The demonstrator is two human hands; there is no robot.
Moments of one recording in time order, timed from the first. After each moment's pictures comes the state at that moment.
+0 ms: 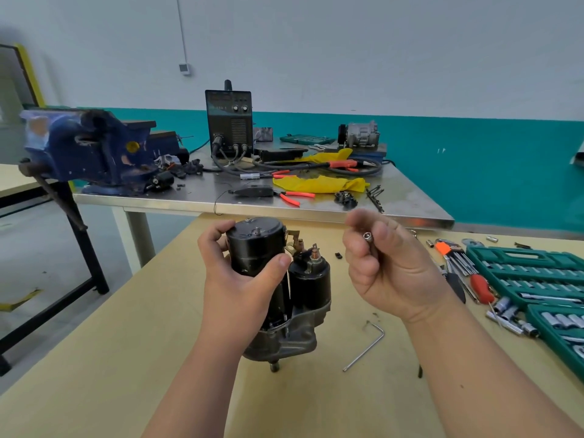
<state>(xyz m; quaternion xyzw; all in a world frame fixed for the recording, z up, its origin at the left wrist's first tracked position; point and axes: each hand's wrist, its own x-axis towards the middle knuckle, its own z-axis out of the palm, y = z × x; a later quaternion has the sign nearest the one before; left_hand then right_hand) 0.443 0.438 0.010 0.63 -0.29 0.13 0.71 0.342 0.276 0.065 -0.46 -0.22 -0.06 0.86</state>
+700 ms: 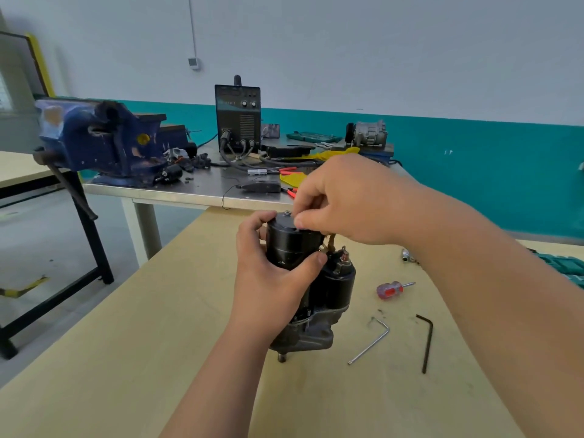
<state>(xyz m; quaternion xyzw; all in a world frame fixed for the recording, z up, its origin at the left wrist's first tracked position) 0.433 0.426 0.014 0.65 -0.32 0.12 0.68 0.365 0.320 0.156 -0.99 -0.06 -0.13 0.08</state>
